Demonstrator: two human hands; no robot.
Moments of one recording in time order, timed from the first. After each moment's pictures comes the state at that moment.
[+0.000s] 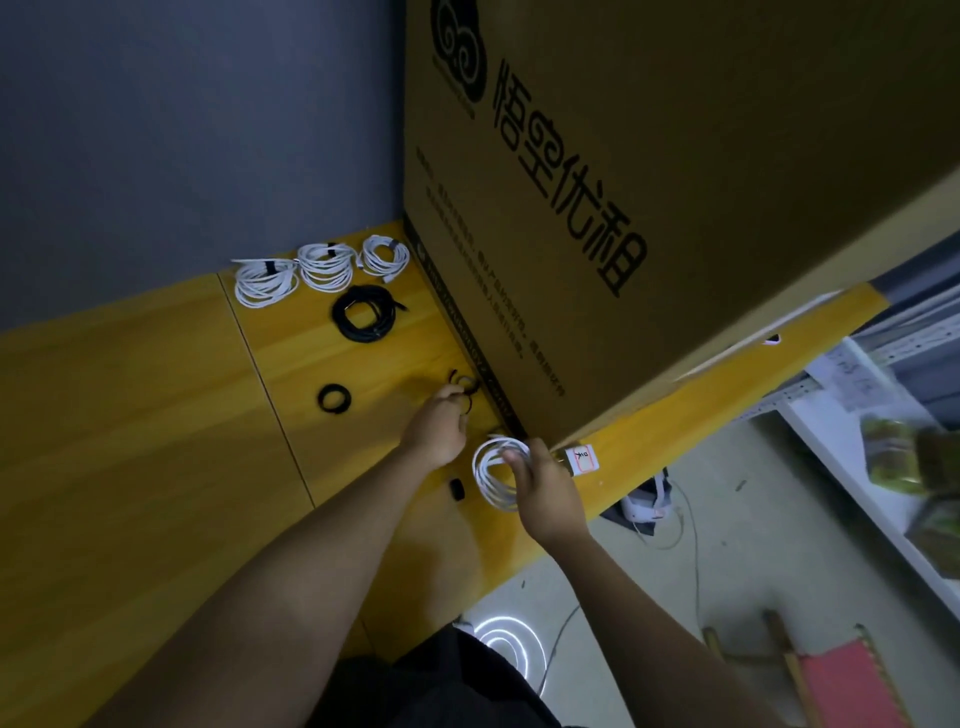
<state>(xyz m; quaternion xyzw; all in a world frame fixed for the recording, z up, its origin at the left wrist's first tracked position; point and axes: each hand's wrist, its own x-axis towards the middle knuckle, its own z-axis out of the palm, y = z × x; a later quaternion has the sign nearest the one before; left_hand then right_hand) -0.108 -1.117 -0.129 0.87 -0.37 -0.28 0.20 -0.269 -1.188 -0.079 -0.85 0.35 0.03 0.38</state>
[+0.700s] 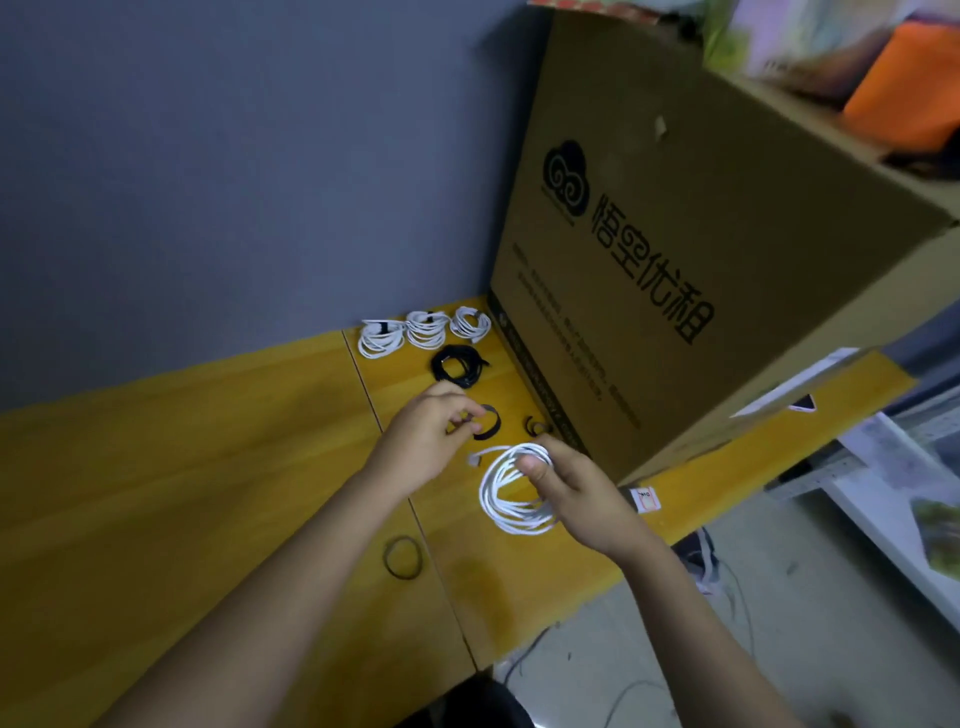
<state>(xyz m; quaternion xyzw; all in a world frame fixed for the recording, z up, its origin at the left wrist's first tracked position) -0.094 -0.951 0.026 0.82 -0.37 -0.11 0.42 -0.241 -1.093 0.049 -0.83 0.10 0.01 0.54</state>
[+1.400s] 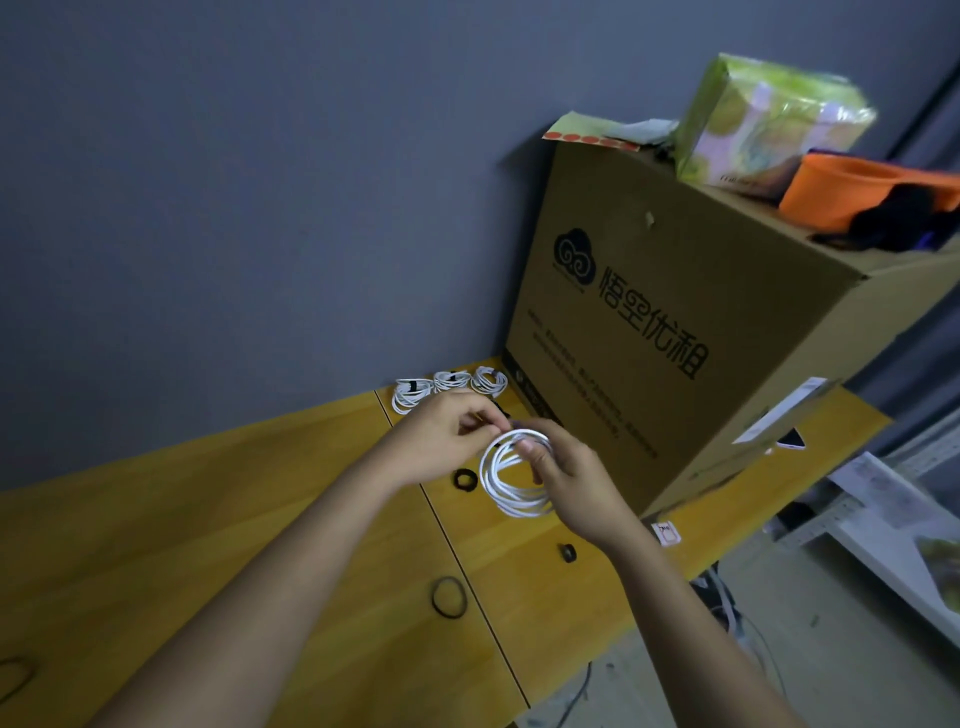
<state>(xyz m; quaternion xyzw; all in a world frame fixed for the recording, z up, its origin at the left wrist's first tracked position) -0.078 -0.883 0.107 0.74 -0.44 -0.18 0.48 -0.215 -1.018 0.098 -0.87 0.13 -0.13 0.46</state>
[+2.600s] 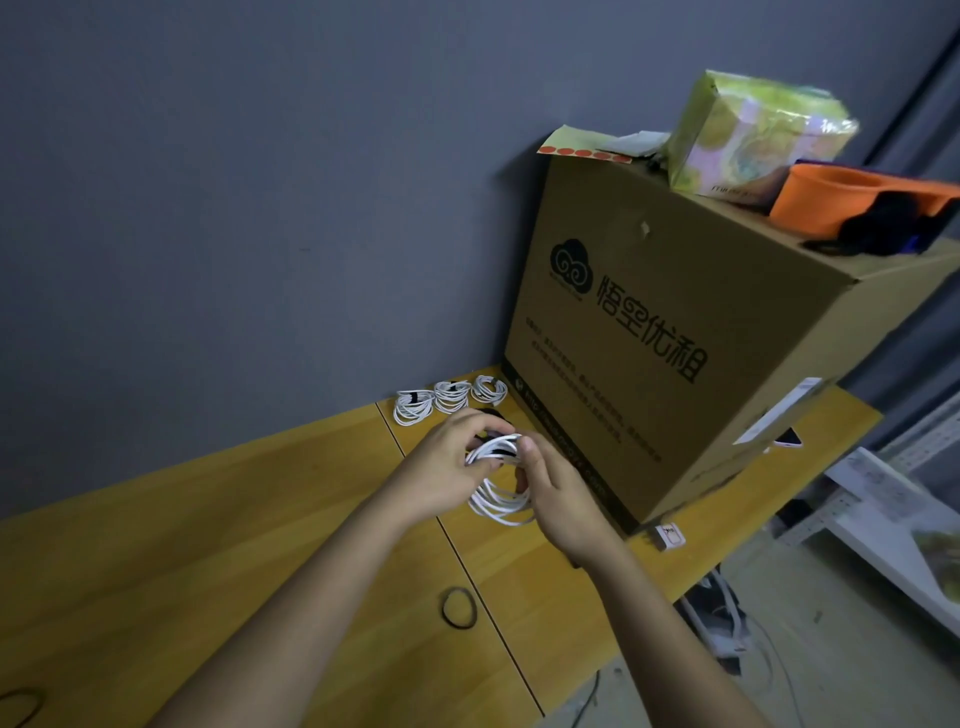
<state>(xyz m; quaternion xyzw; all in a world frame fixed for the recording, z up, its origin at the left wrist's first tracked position) -0.087 -0.872 0.094 0.73 -0.42 -0.19 0.51 -0.206 -0.984 0.095 -0.85 0.16 -0.15 0.48</state>
